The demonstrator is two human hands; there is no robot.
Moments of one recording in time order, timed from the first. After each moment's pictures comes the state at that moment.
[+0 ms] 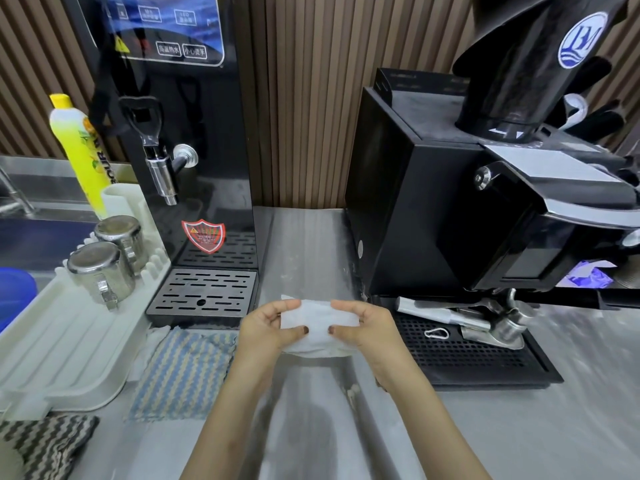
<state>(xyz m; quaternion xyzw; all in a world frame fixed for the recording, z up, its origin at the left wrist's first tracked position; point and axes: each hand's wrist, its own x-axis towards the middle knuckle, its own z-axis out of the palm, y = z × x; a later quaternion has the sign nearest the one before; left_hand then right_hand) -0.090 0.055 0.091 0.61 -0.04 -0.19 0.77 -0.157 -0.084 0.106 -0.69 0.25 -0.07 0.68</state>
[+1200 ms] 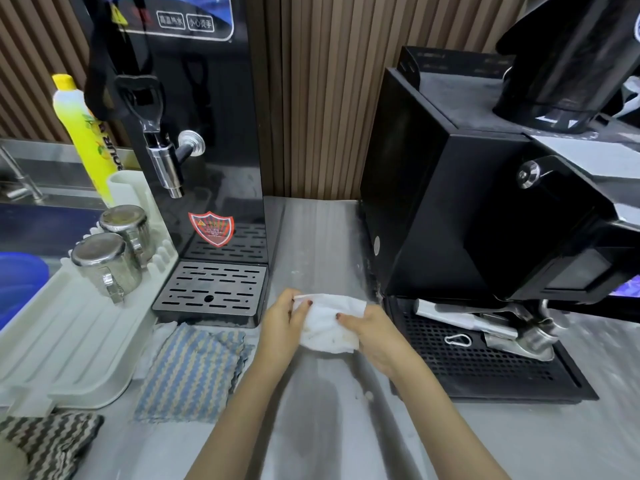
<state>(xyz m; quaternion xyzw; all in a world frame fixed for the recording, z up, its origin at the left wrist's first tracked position) -0.039 0.031 0.028 0.80 -0.16 -0.02 0.57 -0.113 -0.097 0.070 -0.65 0.24 0.01 0.72</state>
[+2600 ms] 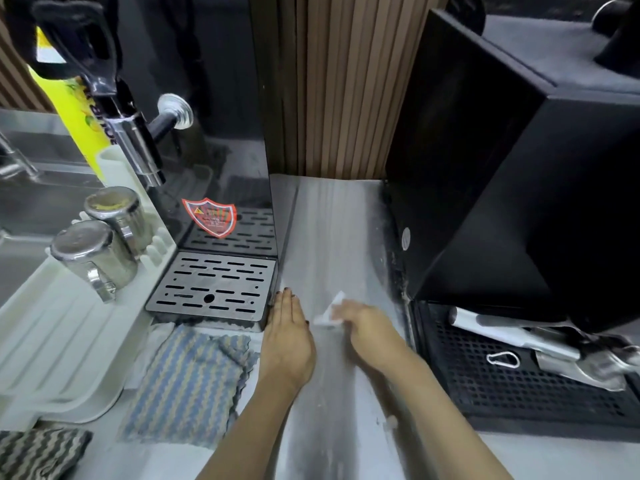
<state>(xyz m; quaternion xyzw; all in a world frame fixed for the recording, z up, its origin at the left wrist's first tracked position) -0.013 0.026 -0.046 0.96 -0.18 -0.02 0.19 -0.058 -0.116 -0.001 -0.93 0.05 0.00 0.36</state>
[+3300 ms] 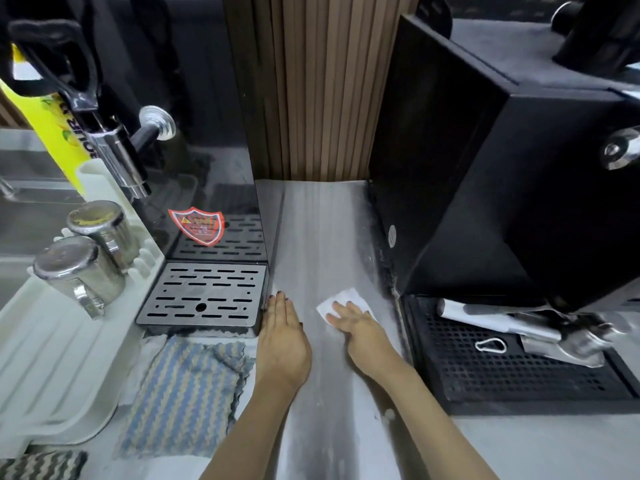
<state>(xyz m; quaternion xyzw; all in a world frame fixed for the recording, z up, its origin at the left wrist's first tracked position) -0.013 0.026 -0.050 0.96 -0.20 0.01 0.19 -0.070 -0.113 -0.019 -0.94 0.09 0.05 0.32</state>
